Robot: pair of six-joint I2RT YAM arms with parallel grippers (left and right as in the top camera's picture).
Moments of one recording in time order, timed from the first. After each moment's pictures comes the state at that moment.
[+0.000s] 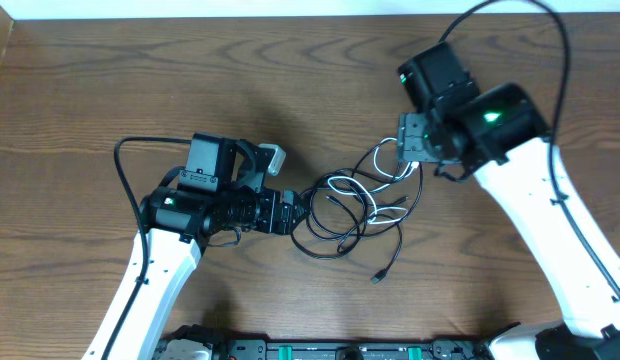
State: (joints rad) left arm -0.25 1.19 0.95 -0.88 0.55 -0.10; right arm 0.50 1.60 1.69 -1.32 0.23 0.57
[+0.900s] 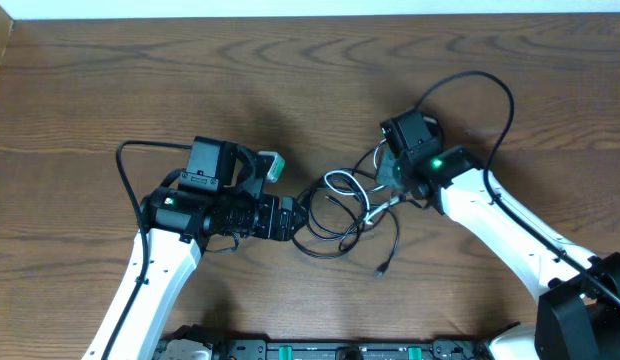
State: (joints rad) left arm -0.25 1.19 0.95 -0.95 0.55 -0.10; right arm 0.50 1.60 1.08 -0.57 0.10 0.71
